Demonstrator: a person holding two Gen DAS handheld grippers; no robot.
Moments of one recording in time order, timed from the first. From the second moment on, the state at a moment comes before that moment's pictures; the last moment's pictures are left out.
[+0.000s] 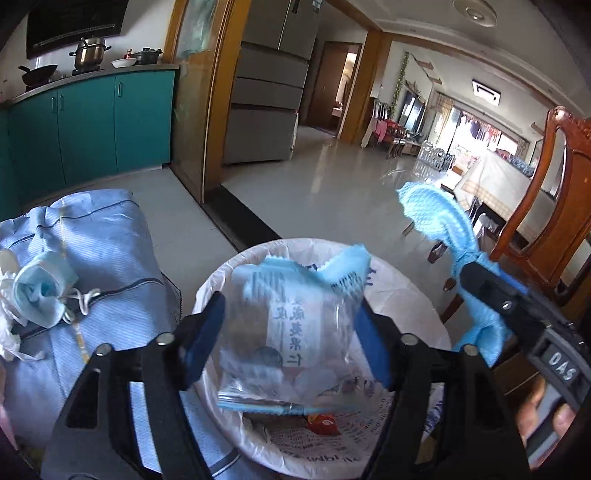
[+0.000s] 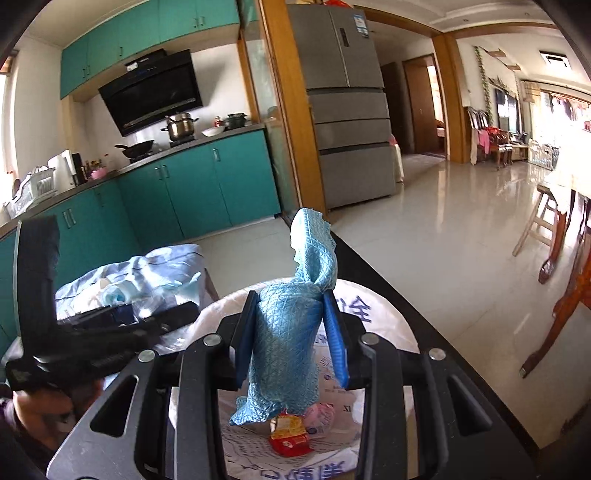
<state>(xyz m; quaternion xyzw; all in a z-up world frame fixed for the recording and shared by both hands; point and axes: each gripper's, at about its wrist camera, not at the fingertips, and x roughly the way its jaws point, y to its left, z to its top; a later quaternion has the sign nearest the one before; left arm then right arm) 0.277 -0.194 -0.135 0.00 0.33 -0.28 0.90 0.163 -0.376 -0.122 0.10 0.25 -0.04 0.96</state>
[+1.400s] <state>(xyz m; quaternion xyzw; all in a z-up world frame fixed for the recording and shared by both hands) 0.236 0.114 -0.086 -0.02 0.27 0.00 0.96 0.223 -0.060 -0.172 -0.12 0.43 0.40 0.80</state>
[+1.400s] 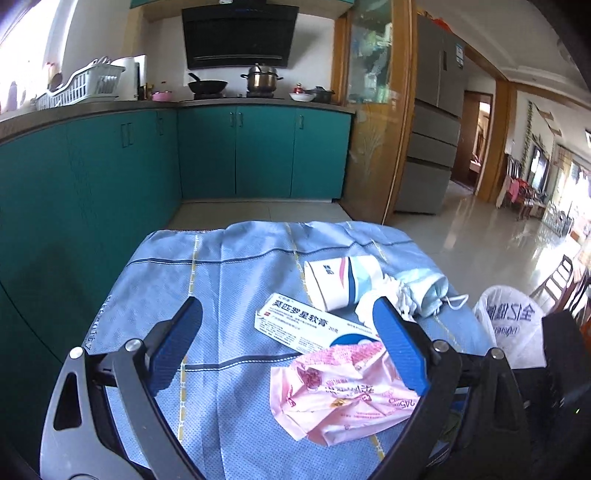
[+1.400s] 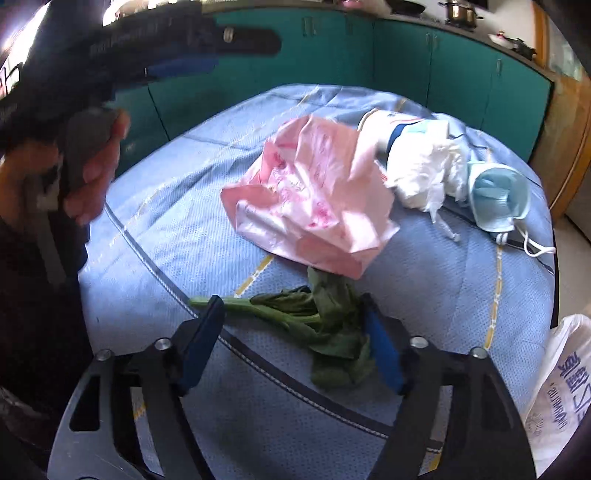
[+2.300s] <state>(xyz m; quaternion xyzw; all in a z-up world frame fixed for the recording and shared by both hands) 0.254 0.045 -0.150 0.02 0.39 -0.15 0.91 0.220 -0.132 -0.176 -0.09 0.41 0.32 0.85</state>
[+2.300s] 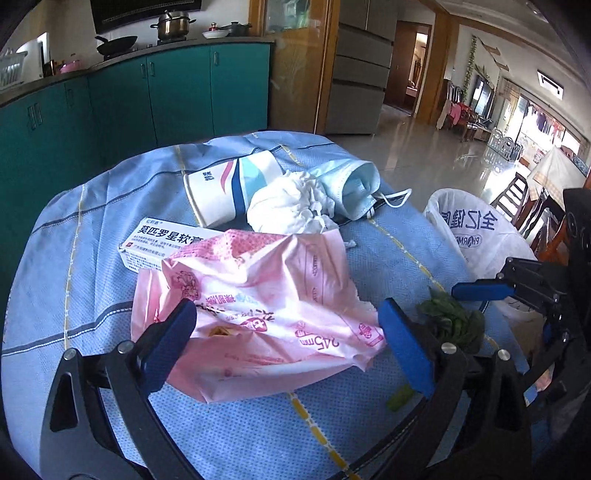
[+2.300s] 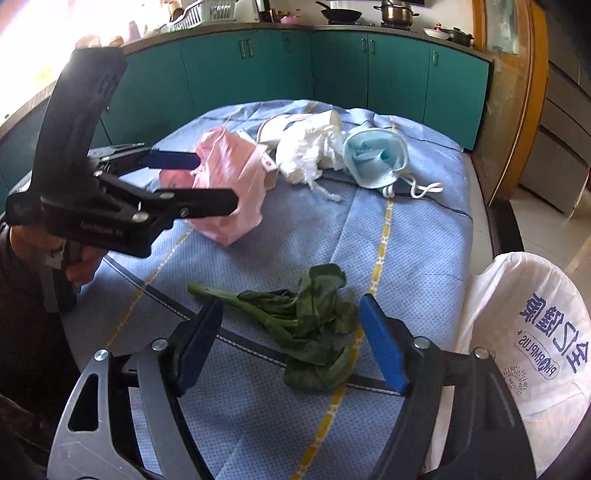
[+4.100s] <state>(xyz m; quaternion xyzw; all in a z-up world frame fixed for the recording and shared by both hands) 0.254 0.050 -0.146 0.02 0.37 -0.07 0.93 0.220 -0.132 -0.168 -0.08 0.38 0.29 0.87</state>
